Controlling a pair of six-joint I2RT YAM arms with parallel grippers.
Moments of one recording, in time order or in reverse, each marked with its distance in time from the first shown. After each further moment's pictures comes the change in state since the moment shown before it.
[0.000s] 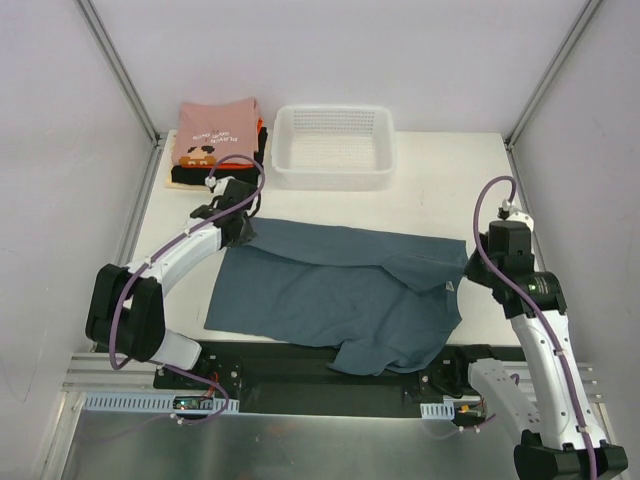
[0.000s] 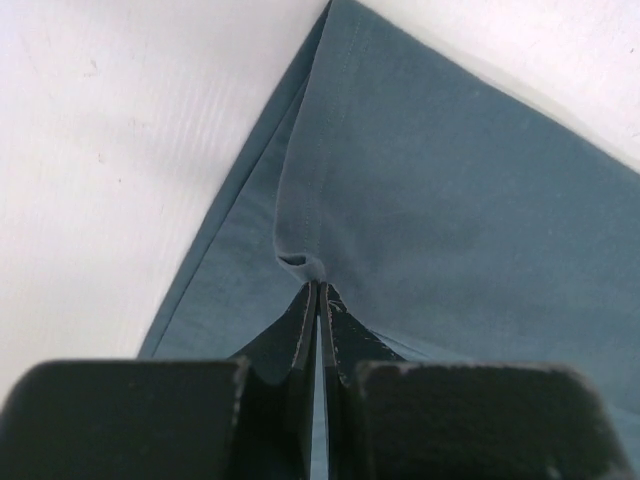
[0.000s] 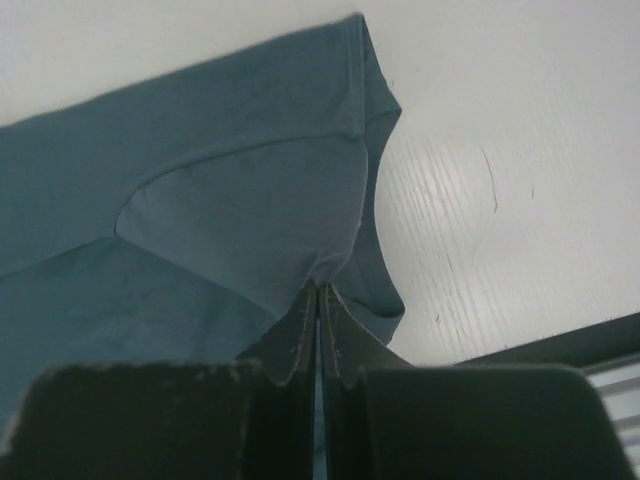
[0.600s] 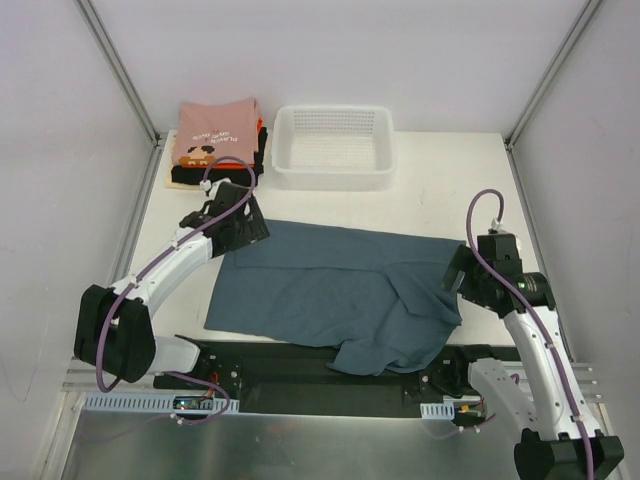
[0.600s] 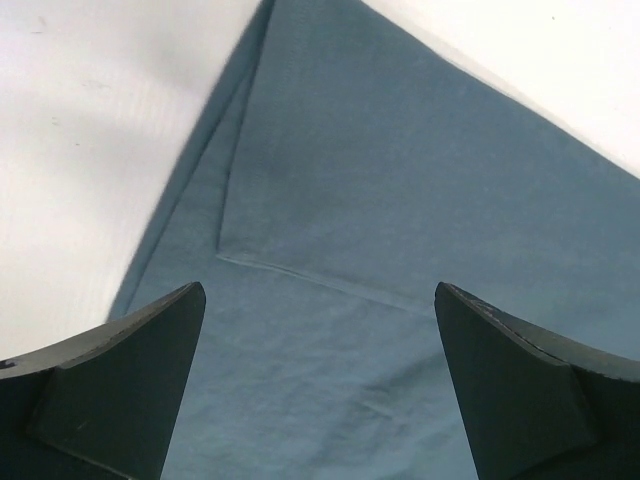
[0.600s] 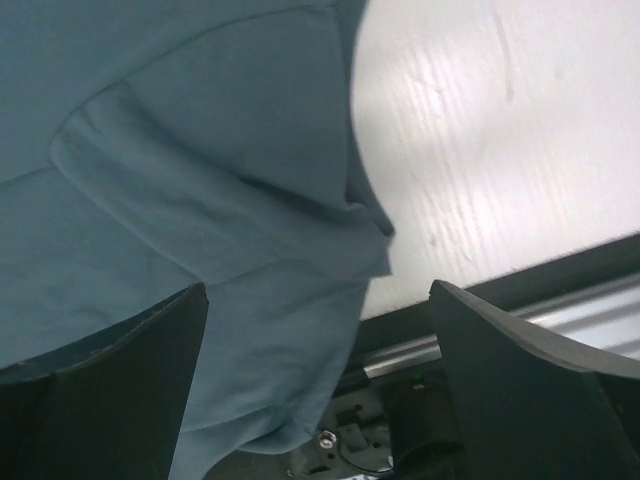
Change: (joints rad) left arm 0.000 -0.134 -0.061 -0.015 0.095 -0.046; right arm 0.000 -0.018 -0.120 -0.166 -0.024 0.077
